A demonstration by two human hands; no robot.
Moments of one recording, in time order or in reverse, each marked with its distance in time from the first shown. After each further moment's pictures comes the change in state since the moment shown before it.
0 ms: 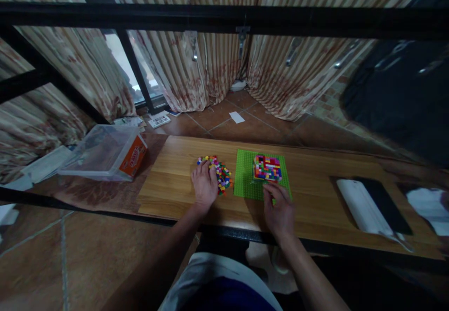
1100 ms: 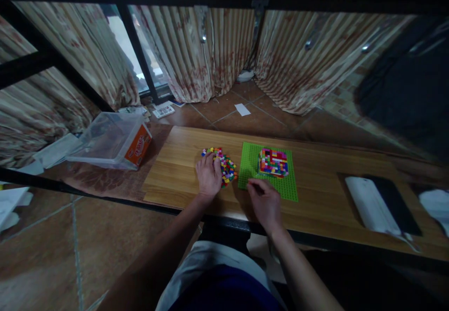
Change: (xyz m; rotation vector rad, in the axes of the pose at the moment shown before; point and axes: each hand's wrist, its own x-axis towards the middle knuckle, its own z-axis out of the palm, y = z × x) left_hand -0.002 0.002 0.000 -0.040 0.017 0.004; right_hand -0.002 -0.038 0.023 0.316 -0.222 0.274
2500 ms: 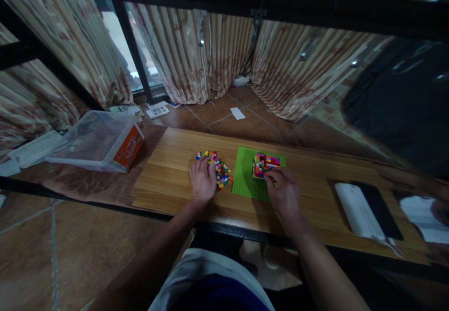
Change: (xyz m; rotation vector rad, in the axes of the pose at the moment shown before) left_hand 0.000 -0.001 0.000 -0.011 -0.020 -0.018; right_hand 0.059 0.031 -0.054 -0.456 0.039 -0.294
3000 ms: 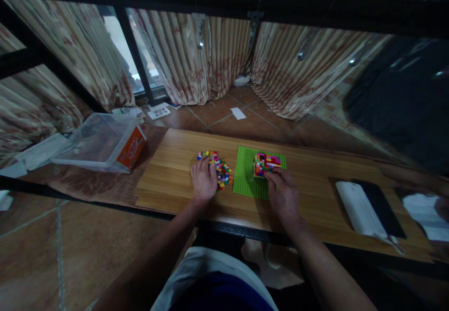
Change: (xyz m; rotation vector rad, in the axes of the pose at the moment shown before) left_hand 0.000 -0.001 0.000 0.000 -0.002 0.002; right_hand -0.014 0.012 0.009 -0.007 0.022 -0.012
